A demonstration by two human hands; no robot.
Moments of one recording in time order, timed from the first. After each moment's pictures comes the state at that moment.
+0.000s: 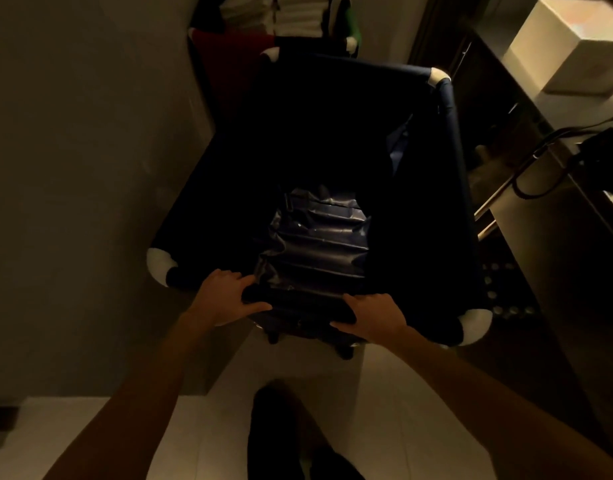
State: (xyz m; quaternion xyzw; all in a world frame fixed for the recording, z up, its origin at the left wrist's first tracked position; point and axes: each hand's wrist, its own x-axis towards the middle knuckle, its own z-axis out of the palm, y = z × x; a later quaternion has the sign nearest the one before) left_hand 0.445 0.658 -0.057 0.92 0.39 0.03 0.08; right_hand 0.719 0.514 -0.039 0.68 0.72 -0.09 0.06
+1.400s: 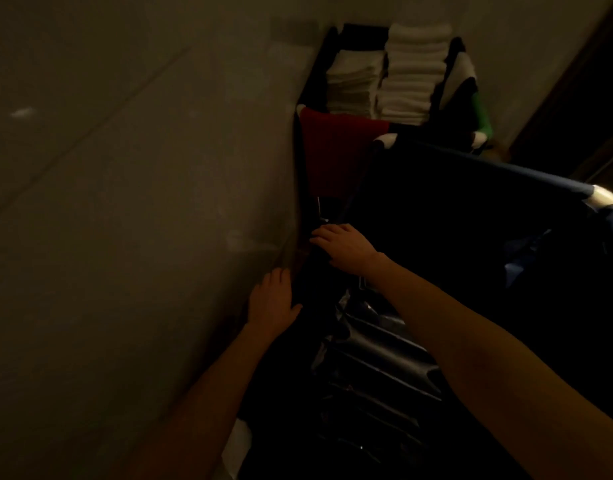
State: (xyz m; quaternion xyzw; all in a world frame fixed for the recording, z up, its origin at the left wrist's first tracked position) left_hand 0.451 0.954 -0.006 0.79 0.60 -0.02 0.11; right_hand 0.634 1.024 0.034 0.49 0.86 0.04 0.13
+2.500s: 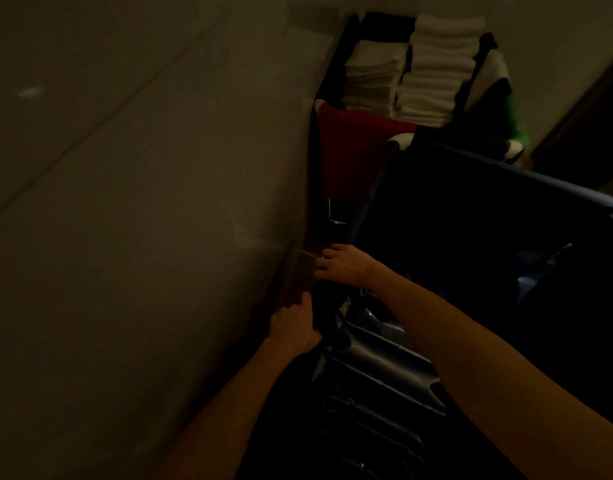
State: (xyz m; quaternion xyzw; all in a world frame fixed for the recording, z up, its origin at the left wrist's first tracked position) left_hand 0.464 0.981 -0.017 0.73 0.62 -0.11 0.26; right_hand 0.616 1.080 -0.005 0.27 0.93 0.11 0.23
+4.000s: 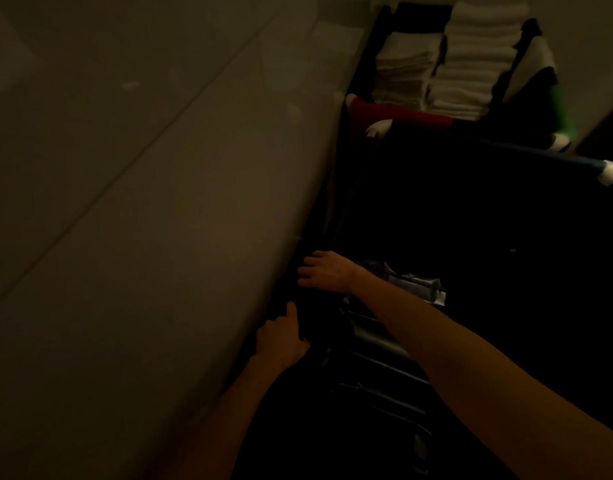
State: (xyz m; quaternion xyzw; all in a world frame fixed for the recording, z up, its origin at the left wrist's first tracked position) left_hand 0.390 0.951 -0.031 0.68 0.67 -0.11 0.27; right_hand 0.529 1.076 -0.026 0.19 0.96 0.10 0.18
